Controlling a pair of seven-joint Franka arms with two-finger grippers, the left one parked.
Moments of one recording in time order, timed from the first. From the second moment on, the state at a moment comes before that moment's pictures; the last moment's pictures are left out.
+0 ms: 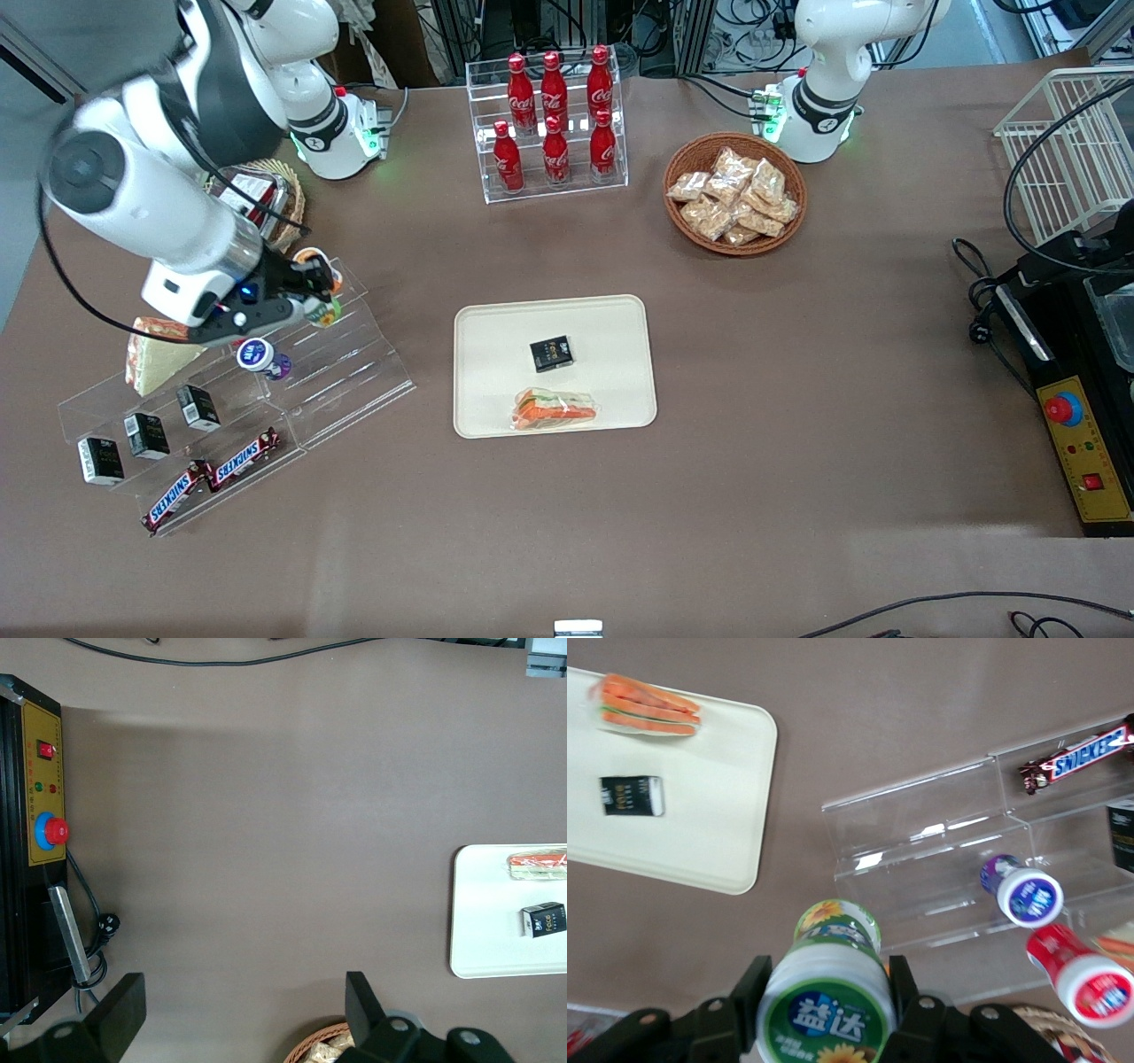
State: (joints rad) arm 0.18 0.00 0.07 -1.79 0.07 1.71 0.01
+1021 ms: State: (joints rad) arm 0.51 0.22 0.08 -1.74 0.08 1.93 0.68
